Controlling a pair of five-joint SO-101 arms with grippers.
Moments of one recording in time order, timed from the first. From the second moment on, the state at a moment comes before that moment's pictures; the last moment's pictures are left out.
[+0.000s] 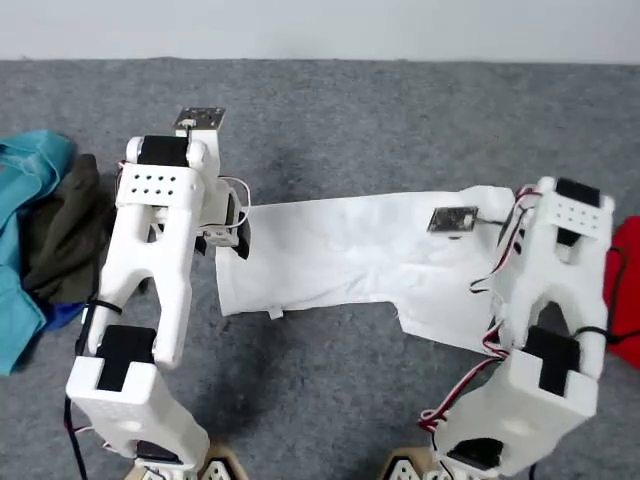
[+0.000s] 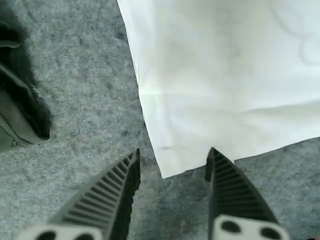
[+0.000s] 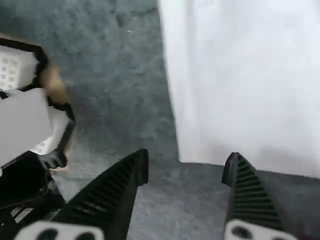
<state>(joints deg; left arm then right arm) 0.6 12.7 -8.0 99.0 9.1 19.2 12.7 6.9 100.7 87.8</state>
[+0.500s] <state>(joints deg) 0.7 12.7 -8.0 99.0 9.1 22.3 17.8 13.5 93.9 87.8</state>
